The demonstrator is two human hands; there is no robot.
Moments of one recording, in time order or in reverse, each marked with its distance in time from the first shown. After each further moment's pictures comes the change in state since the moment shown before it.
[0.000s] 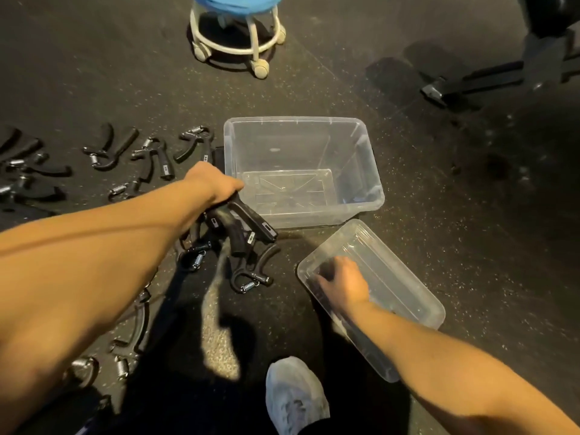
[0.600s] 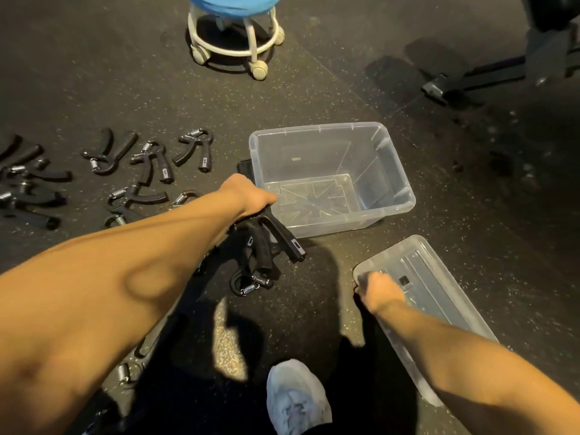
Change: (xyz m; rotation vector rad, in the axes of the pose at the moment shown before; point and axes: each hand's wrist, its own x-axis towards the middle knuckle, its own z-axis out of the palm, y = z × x) left_hand -0.030 0.032 0.031 -0.138 -0.192 0.066; right_hand 0.009 0.065 -0.031 -0.338 -0.185 0.155
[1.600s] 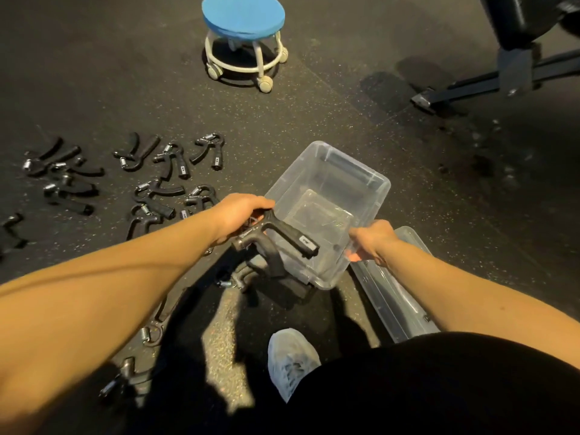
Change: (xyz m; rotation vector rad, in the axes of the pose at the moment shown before) left_hand -0.101 -0.043 -0.006 -0.477 -0.294 0.046; right_hand -0.066 -0.041 -0.115 1.038 -0.047 0.233
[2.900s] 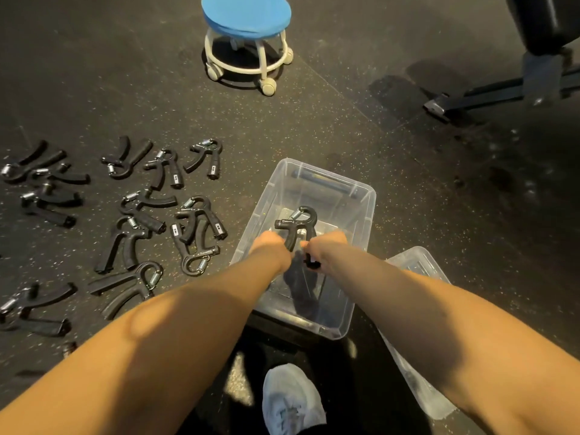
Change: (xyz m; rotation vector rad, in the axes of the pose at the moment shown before) left_hand 0.091 -0.033 0.075 0.531 0.287 -0.178; right_hand 0.037 -0.039 0.112 0.107 -0.087 0.141
